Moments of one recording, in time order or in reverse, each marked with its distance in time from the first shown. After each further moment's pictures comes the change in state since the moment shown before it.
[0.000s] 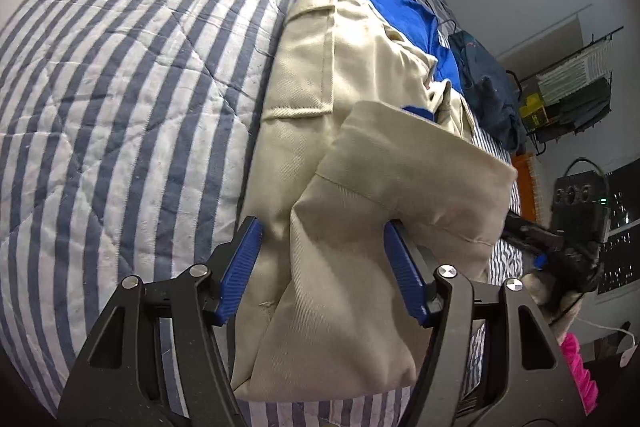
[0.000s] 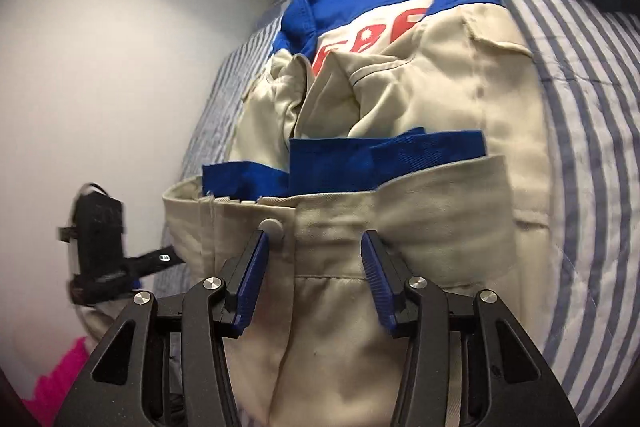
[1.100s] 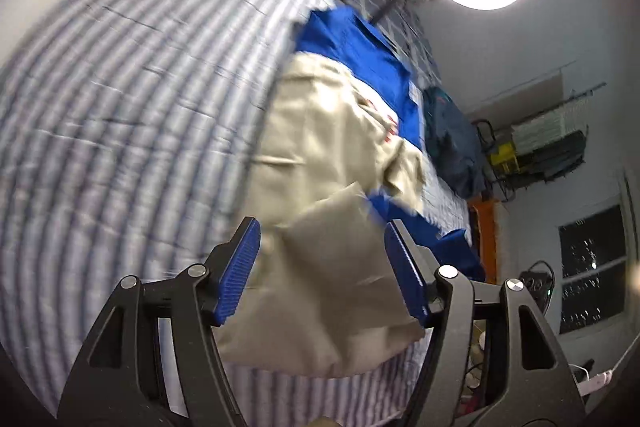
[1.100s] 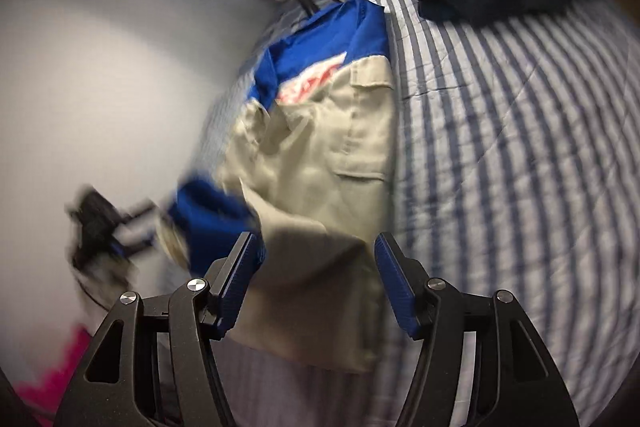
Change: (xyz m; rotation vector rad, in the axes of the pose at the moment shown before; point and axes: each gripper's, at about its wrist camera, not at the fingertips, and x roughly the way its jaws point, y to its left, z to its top) left arm -0.082 0.010 0.003 -0.157 -0.136 -0.089; right arm -0.106 -0.049 -0.040 0.020 -0.121 -0.075
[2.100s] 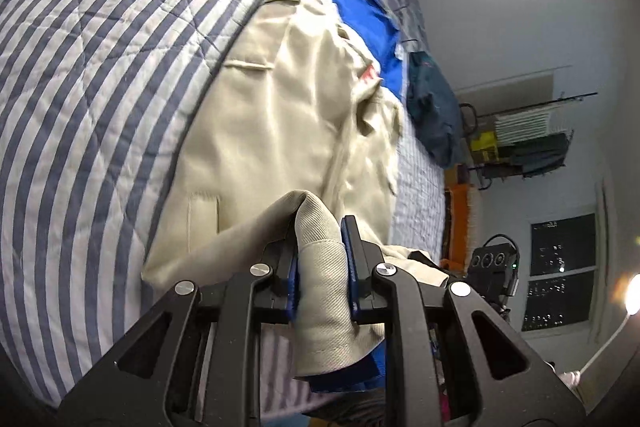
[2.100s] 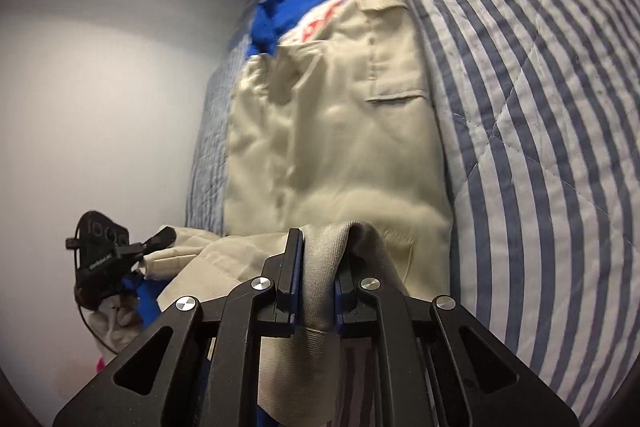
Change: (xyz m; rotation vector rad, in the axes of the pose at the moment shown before) left arm 0.019 -0.015 -0.047 -0.095 0.142 -0.086; right arm 0.063 0.016 -0.010 0.218 0.120 0.069
